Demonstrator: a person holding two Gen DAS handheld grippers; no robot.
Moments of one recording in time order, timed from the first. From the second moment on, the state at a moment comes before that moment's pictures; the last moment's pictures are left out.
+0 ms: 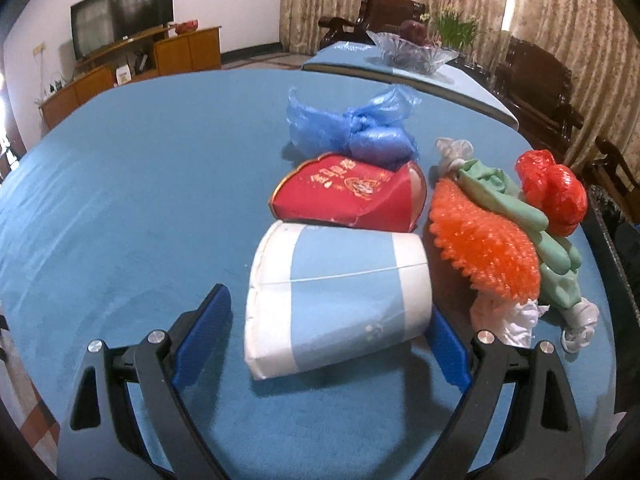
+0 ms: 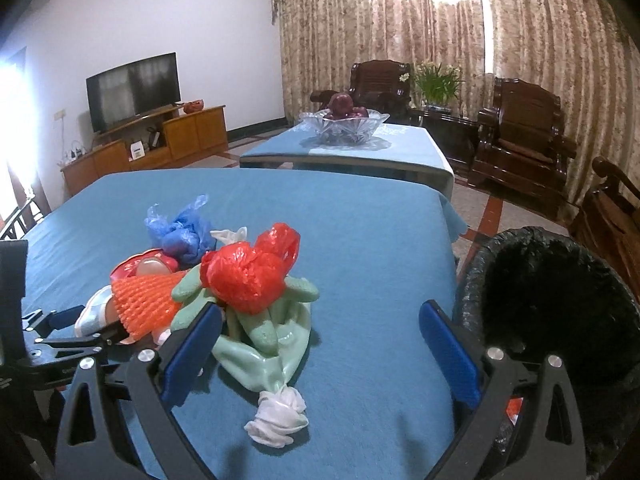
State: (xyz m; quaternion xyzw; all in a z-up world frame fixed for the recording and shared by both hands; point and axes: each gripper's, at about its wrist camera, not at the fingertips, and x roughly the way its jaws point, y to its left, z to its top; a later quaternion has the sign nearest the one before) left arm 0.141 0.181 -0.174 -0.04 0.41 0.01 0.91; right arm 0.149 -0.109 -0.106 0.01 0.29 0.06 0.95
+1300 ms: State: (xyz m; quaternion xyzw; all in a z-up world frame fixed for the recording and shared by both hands) left arm 0.136 0.166 -0.104 -0.02 0.31 0.03 0.95; right arm 0.186 -0.066 -0.115 -0.01 0.32 0.13 0.94
